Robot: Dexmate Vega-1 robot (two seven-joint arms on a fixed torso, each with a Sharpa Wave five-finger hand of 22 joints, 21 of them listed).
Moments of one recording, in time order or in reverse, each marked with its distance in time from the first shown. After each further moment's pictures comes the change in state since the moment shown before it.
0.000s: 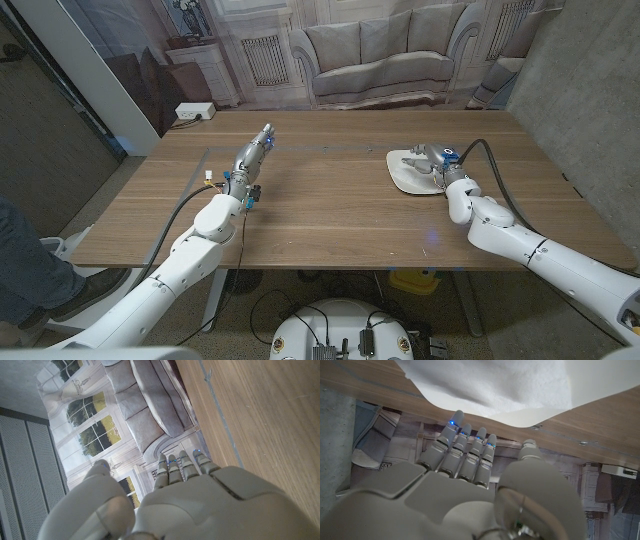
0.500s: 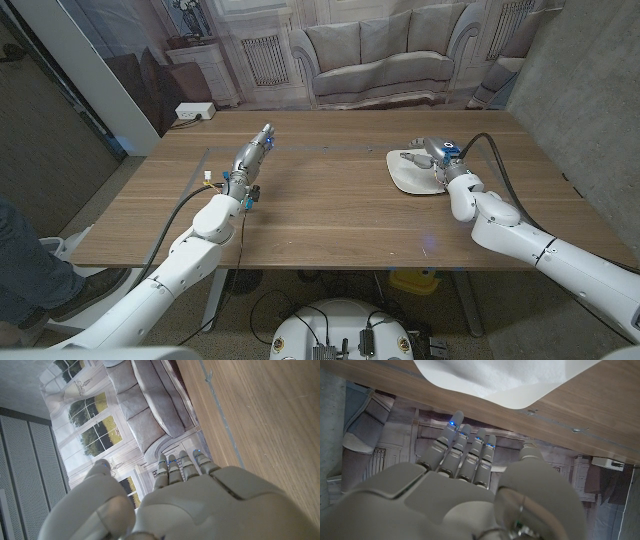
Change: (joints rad) left arm 0.010 0.006 -0.004 -0.007 -0.002 -0.007 -0.004; left_hand 0.003 0.003 0.000 0.000 0.000 0.000 0.000 0.000 0.000 0.000 0.000 0.000 0.000 0.000 0.000 0.000 0.000 0.000 0.000 0.000 0.000; right arm -0.026 -0.047 0.027 -0.106 -0.033 -0.020 0.039; right_hand -0.004 0.004 0.000 0.000 0.000 -0.011 0.004 0.000 0.000 -0.011 0.011 0.000 0.000 -0.014 0.000 0.000 0.000 -0.009 0.002 -0.012 0.000
